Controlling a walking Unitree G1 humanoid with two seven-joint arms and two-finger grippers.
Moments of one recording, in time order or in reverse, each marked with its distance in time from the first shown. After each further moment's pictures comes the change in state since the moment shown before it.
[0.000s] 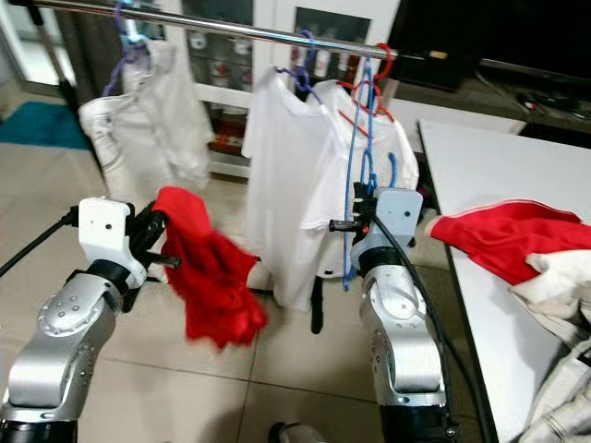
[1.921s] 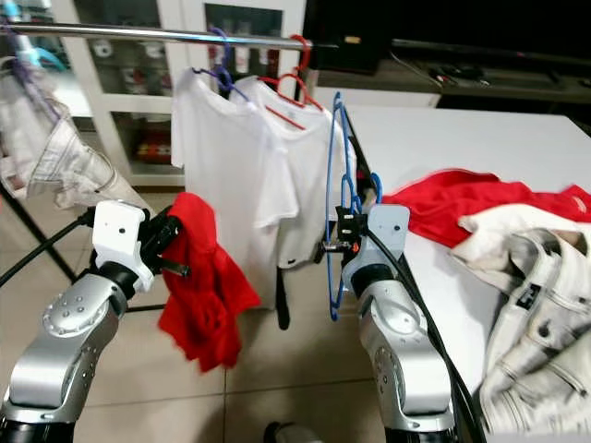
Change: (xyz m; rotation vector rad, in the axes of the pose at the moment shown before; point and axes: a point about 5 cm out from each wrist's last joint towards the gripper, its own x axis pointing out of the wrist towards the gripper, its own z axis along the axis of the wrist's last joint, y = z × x) left arm 0.000 -0.007 -0.003 0.031 0.028 -0.104; right arm -0.018 0.007 -0.009 0.052 0.146 0.116
